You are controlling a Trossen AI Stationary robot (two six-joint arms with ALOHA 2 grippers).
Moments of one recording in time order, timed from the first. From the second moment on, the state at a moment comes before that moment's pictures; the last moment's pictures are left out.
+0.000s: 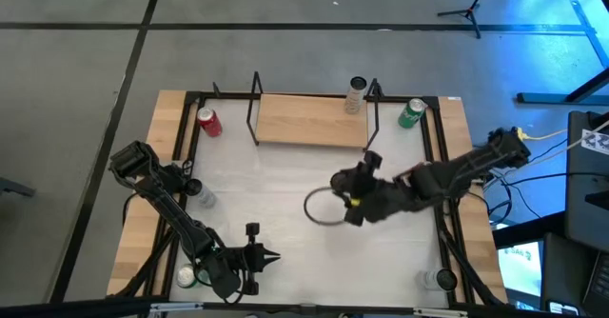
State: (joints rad) left arm -0.83 1.73 1.00 -0.06 -0.79 -0.51; right arm 0.44 1.49 1.46 -0.85 0.63 0.42
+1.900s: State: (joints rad) left arm -0.72 1.80 1.00 0.03 -0.67 -0.49; right arm 0.46 1.62 1.02 0.02 0.21 0.24
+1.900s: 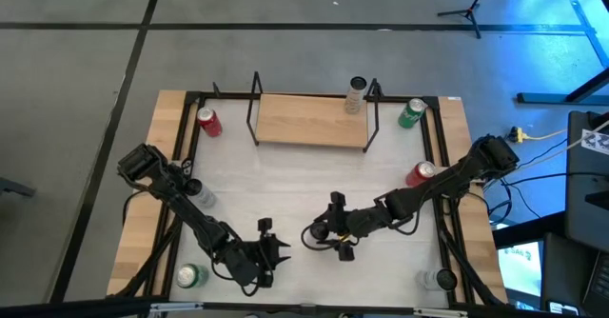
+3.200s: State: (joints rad) left arm -0.60 1.87 1.00 0.08 -0.66 -0.46; right arm 0.73 1.76 1.11 -0.28 0.59 0.75
